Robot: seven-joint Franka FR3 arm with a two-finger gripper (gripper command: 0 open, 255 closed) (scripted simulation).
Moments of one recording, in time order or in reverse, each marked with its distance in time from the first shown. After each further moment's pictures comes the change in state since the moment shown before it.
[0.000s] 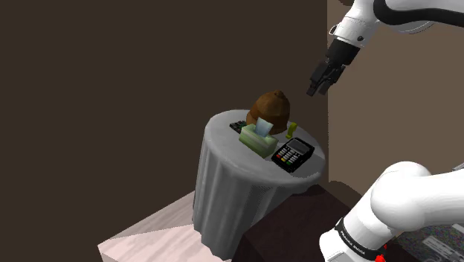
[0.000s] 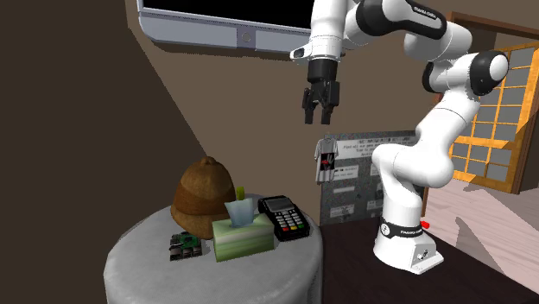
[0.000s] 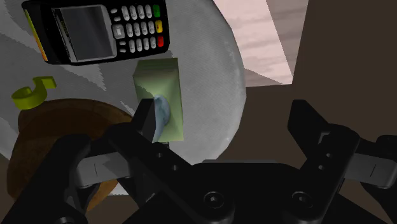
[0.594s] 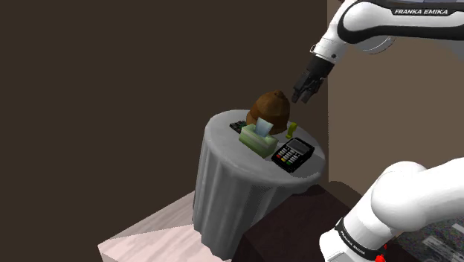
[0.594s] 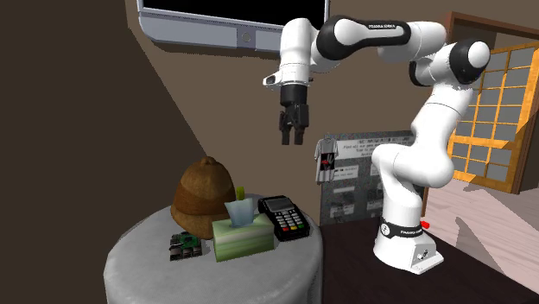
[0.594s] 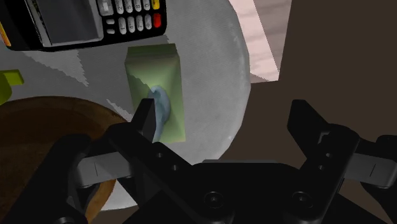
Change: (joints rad) arm 0.010 0.189 -0.123 -0.024 0.050 0.175 -0.121
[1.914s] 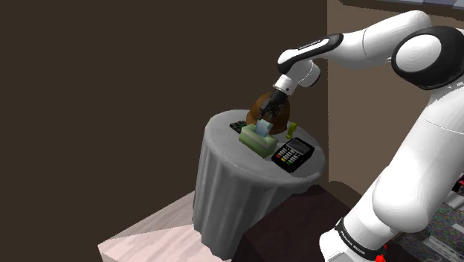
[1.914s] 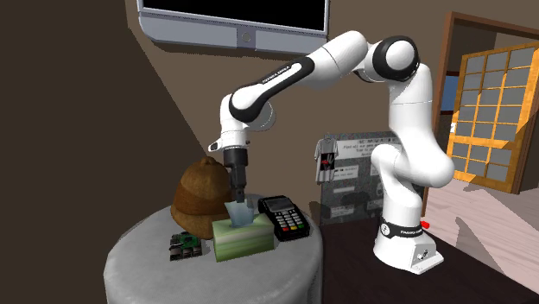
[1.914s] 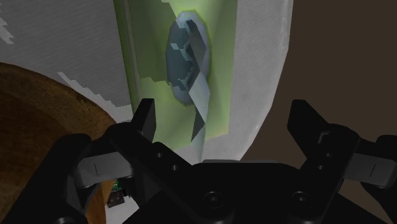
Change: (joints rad) arm 0.045 0.720 -0.209 0.252 0.424 0.222 -0.451
